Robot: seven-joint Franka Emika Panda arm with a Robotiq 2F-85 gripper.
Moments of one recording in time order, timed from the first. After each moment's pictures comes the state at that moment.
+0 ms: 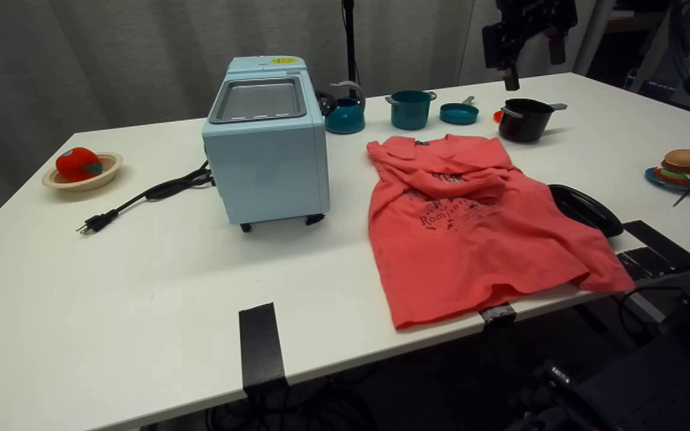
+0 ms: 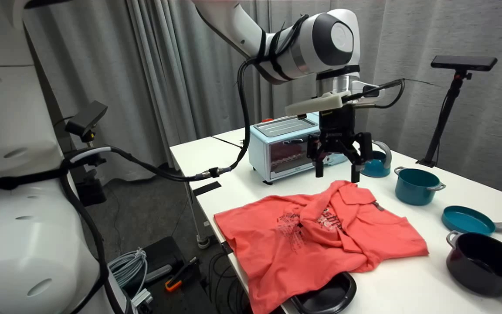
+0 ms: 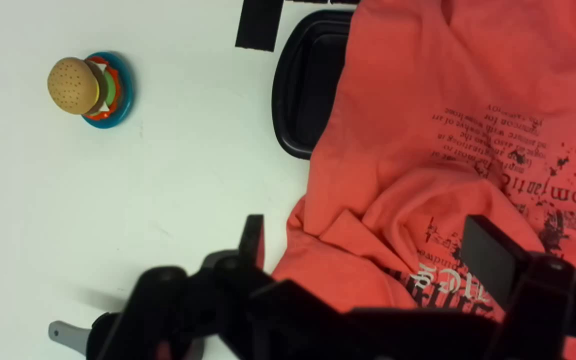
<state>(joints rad) -0.01 0.15 -0.03 -1.97 -0.33 1.85 0.11</state>
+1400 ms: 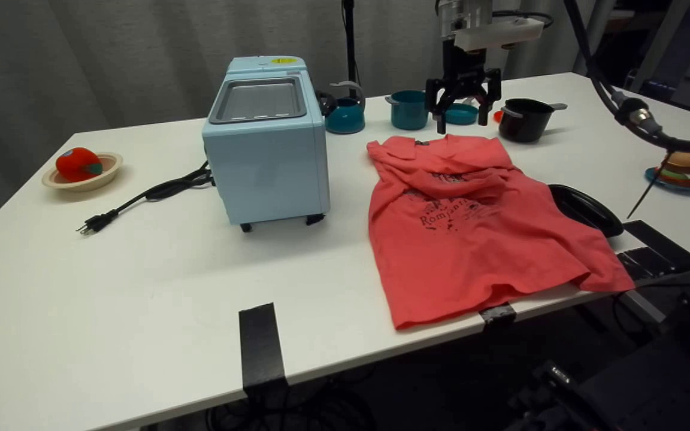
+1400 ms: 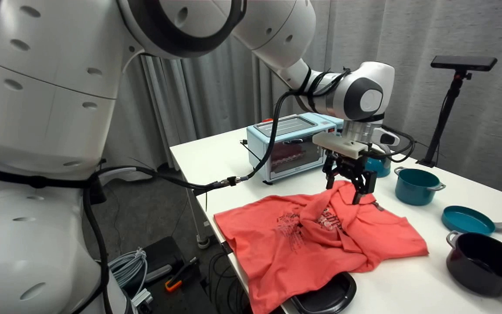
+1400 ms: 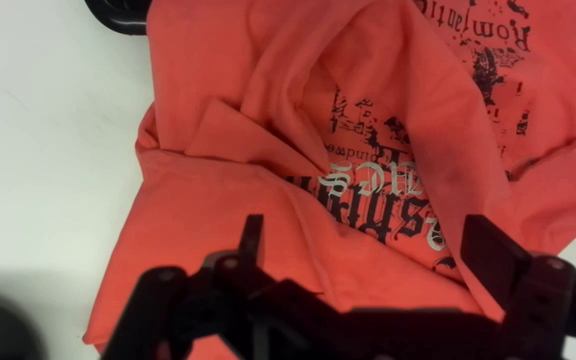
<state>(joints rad) -0.04 0.53 -0.03 -1.69 -0.03 2.00 0.06</state>
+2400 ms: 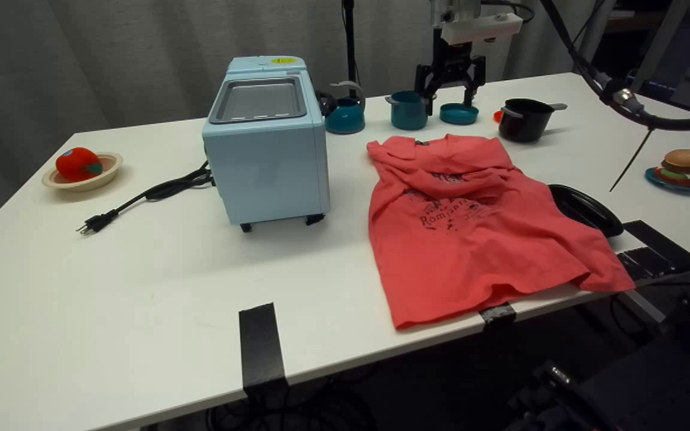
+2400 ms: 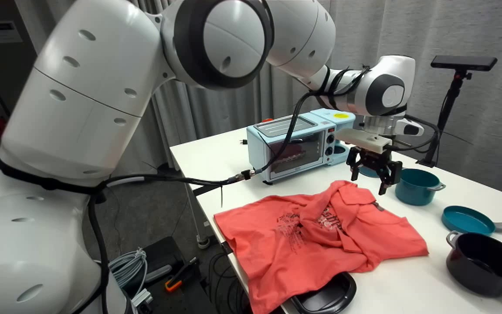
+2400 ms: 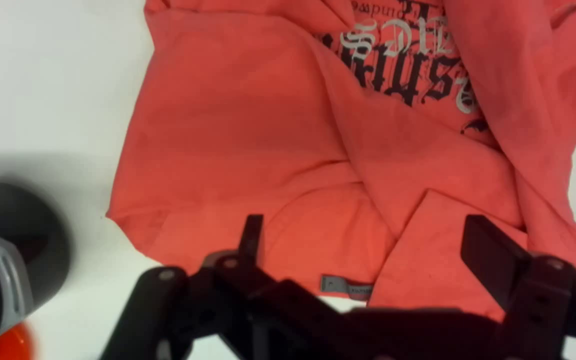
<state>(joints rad) -0.06 0.70 -0.05 -1.40 -0.03 2.01 0.06</state>
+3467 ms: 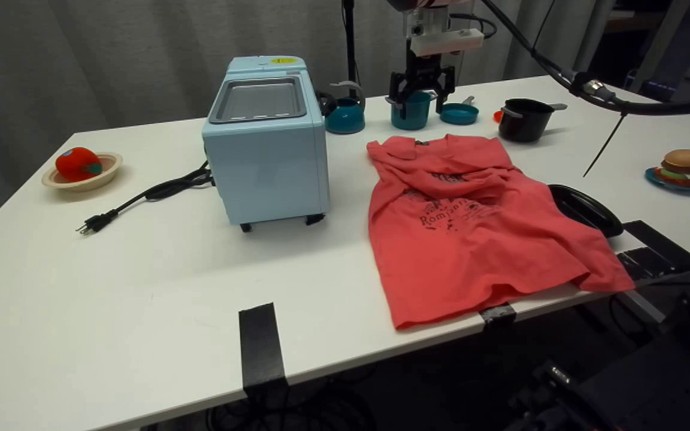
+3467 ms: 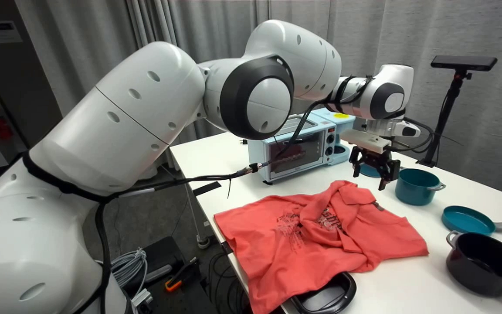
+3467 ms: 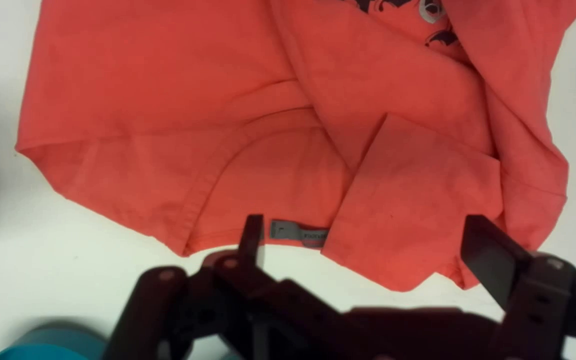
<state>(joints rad) -0.05 0.96 -0.03 -1.01 -0.01 1.89 0.09</state>
